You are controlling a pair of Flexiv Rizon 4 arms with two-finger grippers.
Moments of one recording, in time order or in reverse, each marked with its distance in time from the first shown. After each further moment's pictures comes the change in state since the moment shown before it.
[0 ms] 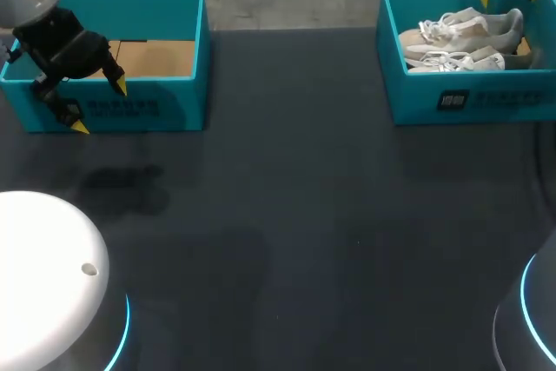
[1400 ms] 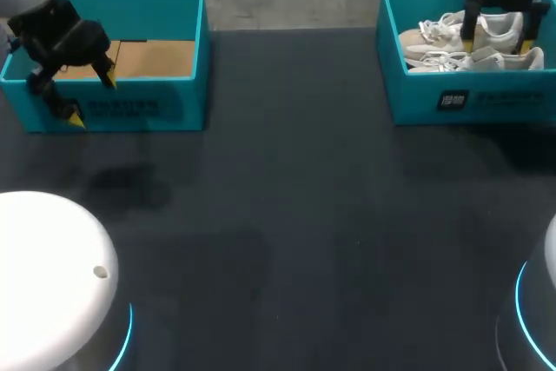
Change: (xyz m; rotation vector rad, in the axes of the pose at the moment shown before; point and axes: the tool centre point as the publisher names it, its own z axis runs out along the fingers) left arm 0.004 0.007 -0.024 -0.078 0.028 -0.230; right arm 0.073 -0.180 -0.030 0.112 0.073 0.073
